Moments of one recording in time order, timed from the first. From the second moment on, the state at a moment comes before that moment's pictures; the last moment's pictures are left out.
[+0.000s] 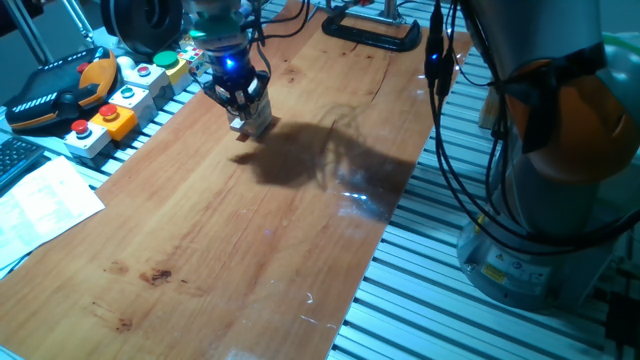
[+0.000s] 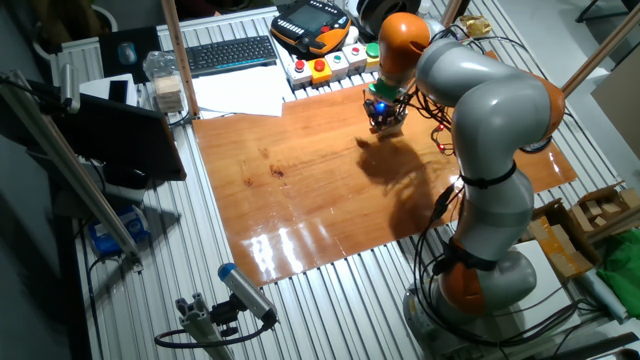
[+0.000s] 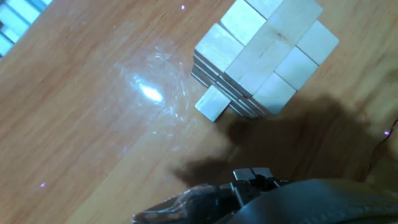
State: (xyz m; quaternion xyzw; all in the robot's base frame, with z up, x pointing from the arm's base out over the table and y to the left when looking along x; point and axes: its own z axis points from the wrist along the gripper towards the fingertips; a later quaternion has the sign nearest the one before) arm 0.588 -0.025 0.127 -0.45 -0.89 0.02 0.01
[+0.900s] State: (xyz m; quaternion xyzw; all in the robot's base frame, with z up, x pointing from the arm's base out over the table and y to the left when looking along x) arm 0.598 -0.028 0.118 -0.57 -0.82 0.02 -0.02
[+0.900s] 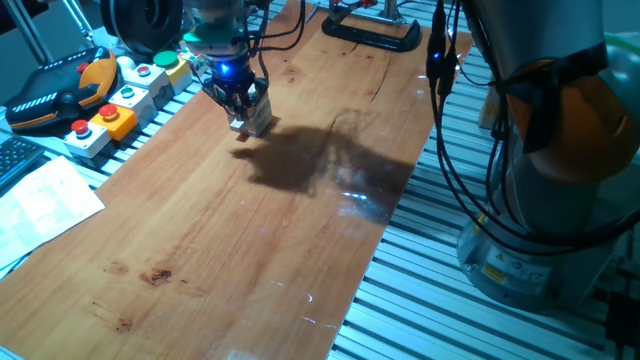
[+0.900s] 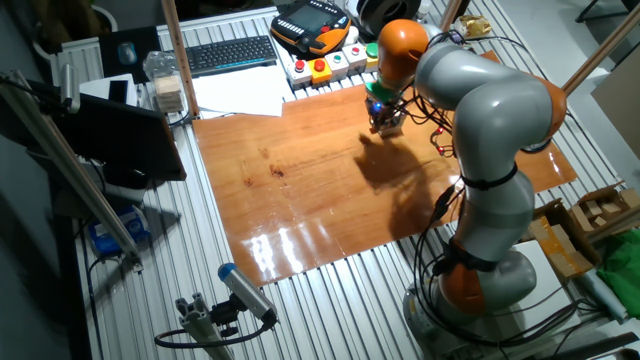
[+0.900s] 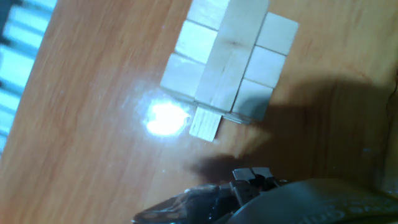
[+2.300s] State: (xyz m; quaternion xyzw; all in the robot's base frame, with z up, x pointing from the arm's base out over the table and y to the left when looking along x) arm 0.628 -0.035 0.096 -0.66 -0.75 0.01 -0.03
